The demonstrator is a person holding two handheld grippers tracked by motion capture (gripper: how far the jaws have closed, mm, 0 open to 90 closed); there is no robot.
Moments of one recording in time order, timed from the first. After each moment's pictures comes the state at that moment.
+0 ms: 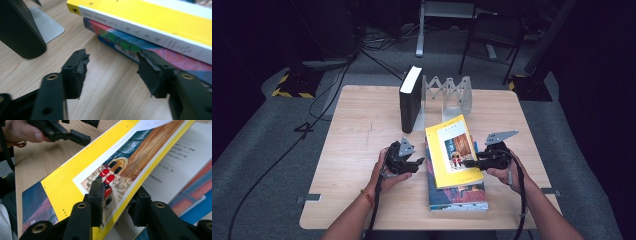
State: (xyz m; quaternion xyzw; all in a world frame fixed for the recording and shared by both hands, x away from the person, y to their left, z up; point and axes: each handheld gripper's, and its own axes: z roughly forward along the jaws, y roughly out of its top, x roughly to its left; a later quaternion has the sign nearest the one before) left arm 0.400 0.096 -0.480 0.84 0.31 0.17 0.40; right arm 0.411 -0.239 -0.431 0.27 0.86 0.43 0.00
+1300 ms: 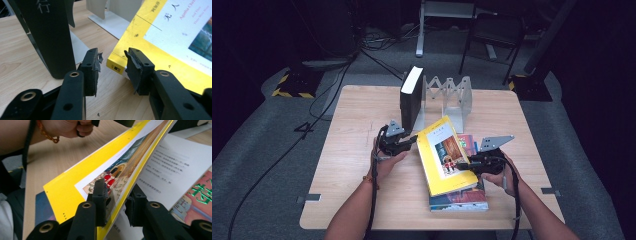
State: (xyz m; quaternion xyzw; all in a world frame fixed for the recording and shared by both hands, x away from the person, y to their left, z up) left arm 0.441 0.120 -0.470 0.78 0.37 0.17 0.47; right arm 0.395 -0.219 -0.430 0.21 0.86 0.46 0.02
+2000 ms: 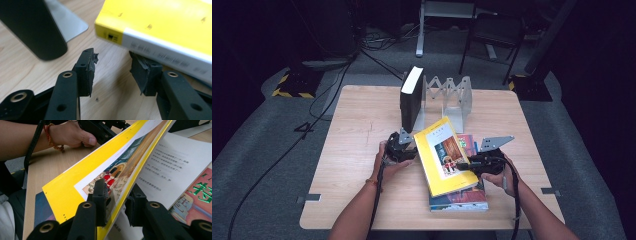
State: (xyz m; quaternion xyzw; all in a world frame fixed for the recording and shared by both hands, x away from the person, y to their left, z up) left arm 0.443 0.099 -0.496 0.83 0.34 0.20 0.40; right arm 0.398 -0.222 -0.435 0.20 0.86 0.47 0.01
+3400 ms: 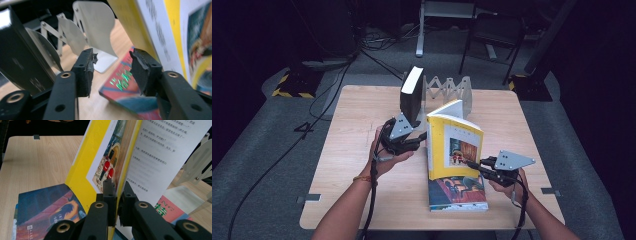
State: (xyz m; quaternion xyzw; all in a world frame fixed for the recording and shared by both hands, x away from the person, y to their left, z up) left arm 0.395 0.101 -0.380 0.80 0.24 0.23 0.50; right arm 0.352 -0.243 -0.425 0.14 0.82 0.52 0.20
